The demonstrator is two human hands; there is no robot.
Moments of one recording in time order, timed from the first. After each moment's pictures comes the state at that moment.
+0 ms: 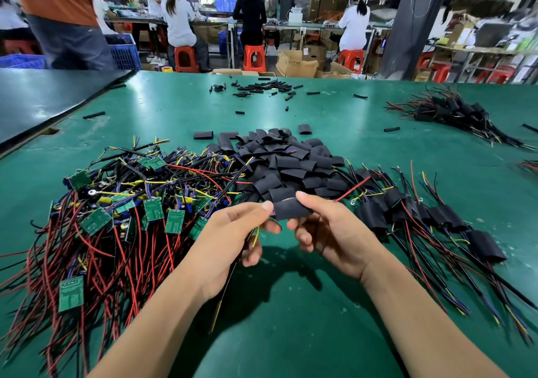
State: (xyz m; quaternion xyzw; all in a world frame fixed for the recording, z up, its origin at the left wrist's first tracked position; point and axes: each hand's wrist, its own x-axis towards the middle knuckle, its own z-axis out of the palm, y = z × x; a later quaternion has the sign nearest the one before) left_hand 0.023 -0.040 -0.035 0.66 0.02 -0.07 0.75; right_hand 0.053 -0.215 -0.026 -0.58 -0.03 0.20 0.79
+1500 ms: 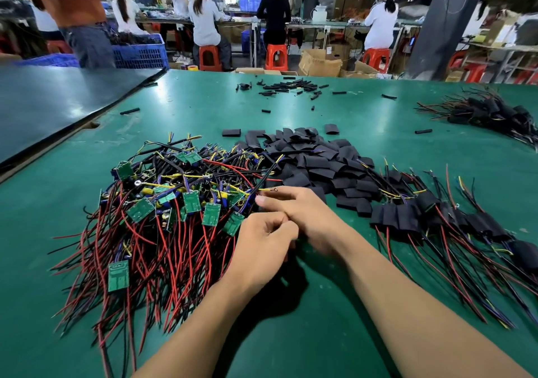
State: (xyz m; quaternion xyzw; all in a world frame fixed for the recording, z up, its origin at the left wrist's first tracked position) left_hand 0.013 -0.047 -0.047 0.78 0.01 0.08 0.62; right_hand 0.088 -0.139 -0.042 -0.72 -0.09 0.18 0.66
